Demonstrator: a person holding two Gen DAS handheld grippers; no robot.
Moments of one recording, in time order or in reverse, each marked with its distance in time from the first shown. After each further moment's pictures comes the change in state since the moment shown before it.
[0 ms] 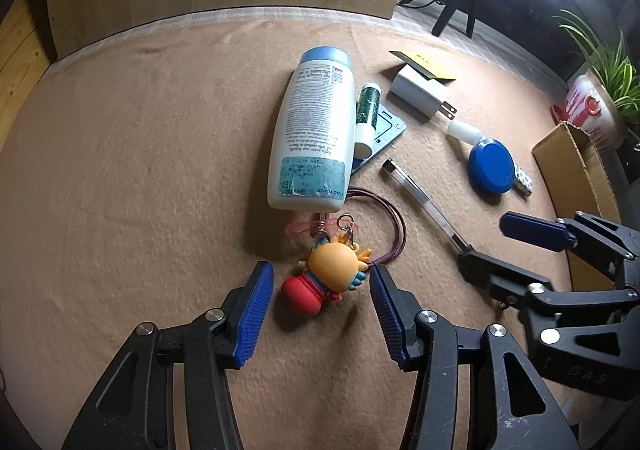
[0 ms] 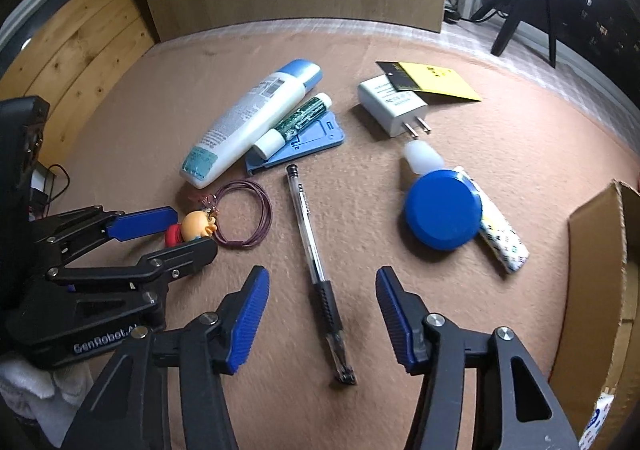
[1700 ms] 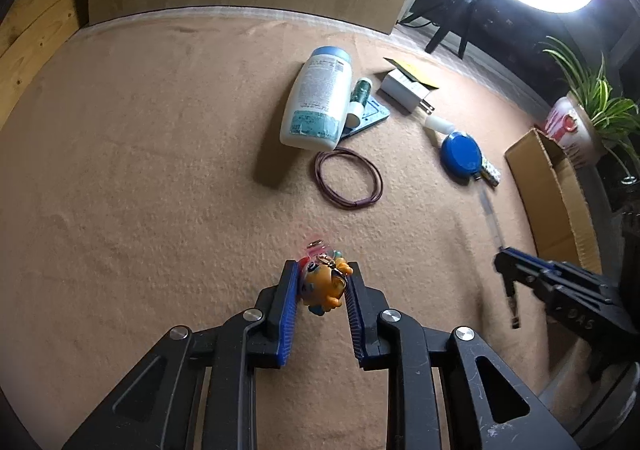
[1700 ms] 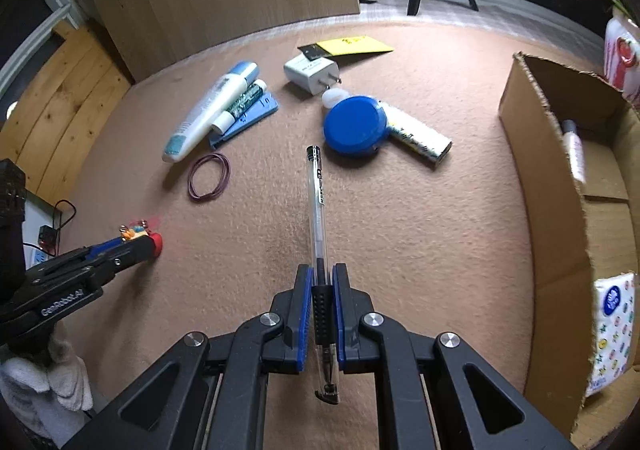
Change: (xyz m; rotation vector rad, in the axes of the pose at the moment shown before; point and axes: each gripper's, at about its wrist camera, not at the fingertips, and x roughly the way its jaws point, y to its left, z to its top) left arm -0.038 0.008 -0.051 -0.103 -0.057 -0.061; right arm -0.042 -0.040 -0.069 0.225 -0.077 0.031
